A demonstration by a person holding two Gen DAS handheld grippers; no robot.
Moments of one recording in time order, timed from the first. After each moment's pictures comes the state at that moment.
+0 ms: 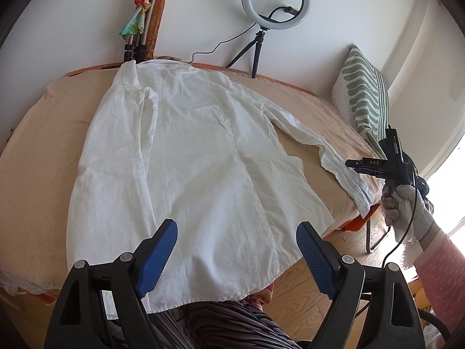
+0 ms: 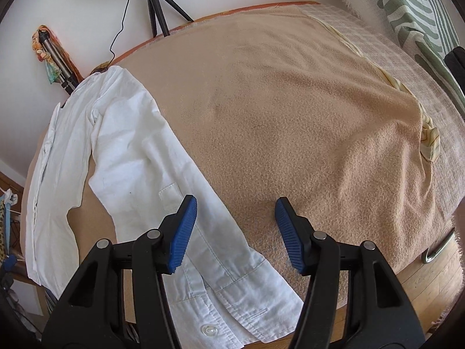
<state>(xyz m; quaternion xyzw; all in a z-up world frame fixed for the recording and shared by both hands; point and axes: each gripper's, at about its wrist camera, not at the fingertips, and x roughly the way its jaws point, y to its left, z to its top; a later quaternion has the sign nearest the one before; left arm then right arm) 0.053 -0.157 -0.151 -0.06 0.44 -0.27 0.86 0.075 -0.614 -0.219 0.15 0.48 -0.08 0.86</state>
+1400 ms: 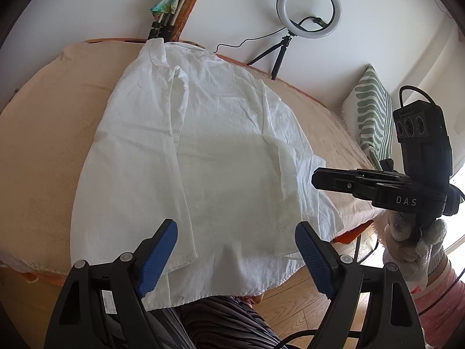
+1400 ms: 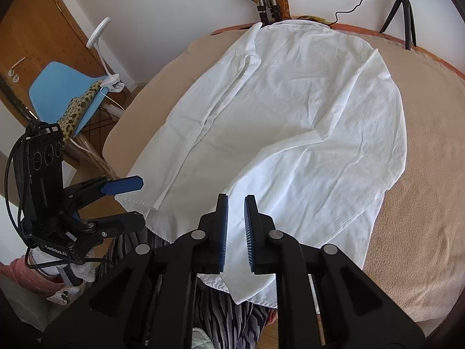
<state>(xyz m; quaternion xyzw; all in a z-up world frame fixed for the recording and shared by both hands) 0.066 -0.115 -0.180 -0.14 0.46 -0.26 0.84 0.079 -0.320 -0.176 0.02 0.49 0.25 0.84</state>
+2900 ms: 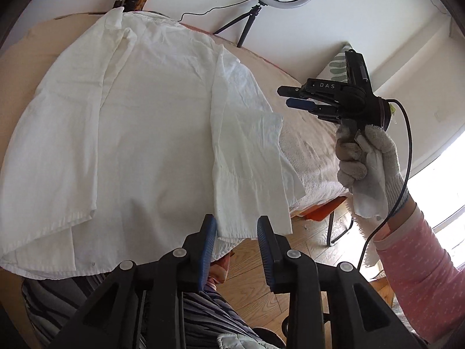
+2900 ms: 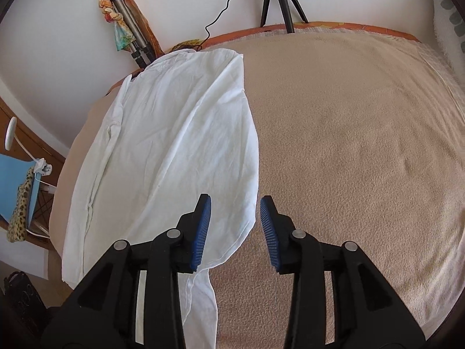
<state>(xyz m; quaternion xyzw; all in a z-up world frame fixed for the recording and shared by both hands) 0.030 -0.170 -0.181 -0.13 0.48 -0.33 0.81 0.159 -0.470 -0.181 0.14 0.46 0.07 0.87</state>
